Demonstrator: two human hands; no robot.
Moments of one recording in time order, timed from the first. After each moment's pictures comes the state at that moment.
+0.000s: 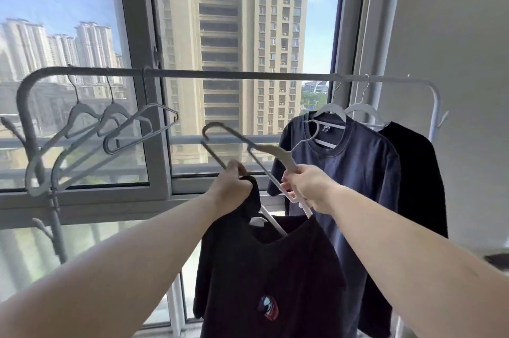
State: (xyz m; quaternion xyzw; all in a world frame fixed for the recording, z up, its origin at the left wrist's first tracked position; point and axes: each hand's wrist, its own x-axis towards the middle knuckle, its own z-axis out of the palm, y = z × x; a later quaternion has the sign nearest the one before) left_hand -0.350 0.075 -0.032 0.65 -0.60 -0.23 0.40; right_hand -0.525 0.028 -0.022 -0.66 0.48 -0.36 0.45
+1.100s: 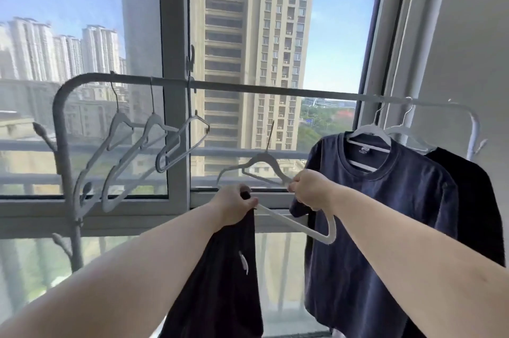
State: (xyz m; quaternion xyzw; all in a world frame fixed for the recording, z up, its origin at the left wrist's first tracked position) left_hand -0.234 0.049 -0.041 0.68 -0.62 -0.19 0.35; right_hand -0.412 0.007 0.012 -0.79 0.57 -0.15 0.16
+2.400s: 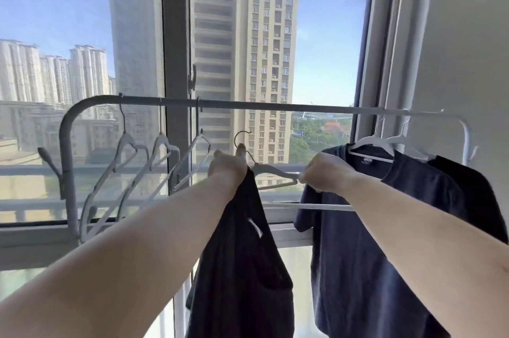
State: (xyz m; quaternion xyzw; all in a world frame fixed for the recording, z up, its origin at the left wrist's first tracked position) left_hand -0.220 0.043 0.048 0.69 -0.45 -0.21 0.52; right_hand -0.404 0.016 0.061 -0.76 0.62 -0.21 0.08
